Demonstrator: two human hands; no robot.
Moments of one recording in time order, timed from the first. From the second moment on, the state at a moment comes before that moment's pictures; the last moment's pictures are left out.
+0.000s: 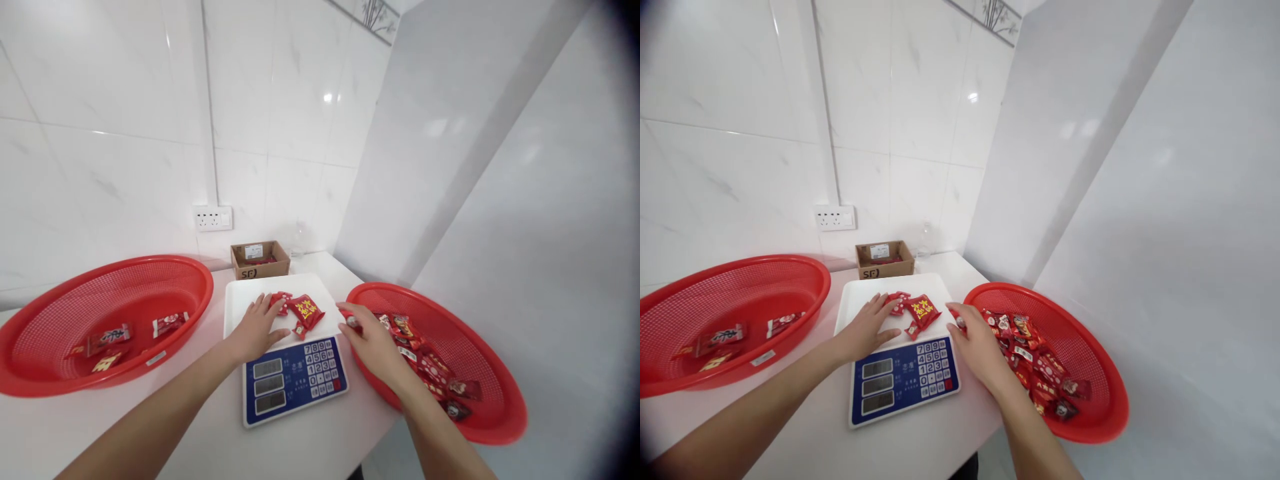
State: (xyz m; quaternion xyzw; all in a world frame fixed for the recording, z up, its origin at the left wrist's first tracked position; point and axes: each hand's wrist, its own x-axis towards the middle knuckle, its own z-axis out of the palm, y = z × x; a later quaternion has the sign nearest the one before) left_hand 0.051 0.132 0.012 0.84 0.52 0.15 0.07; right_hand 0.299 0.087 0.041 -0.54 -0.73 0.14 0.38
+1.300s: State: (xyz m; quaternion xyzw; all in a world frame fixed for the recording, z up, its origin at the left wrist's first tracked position) left_hand 0.086 0.154 0.024 0.89 0.45 0.06 0.09; right_hand 0.383 0.015 -0.009 -0.70 -0.54 0.17 0.43
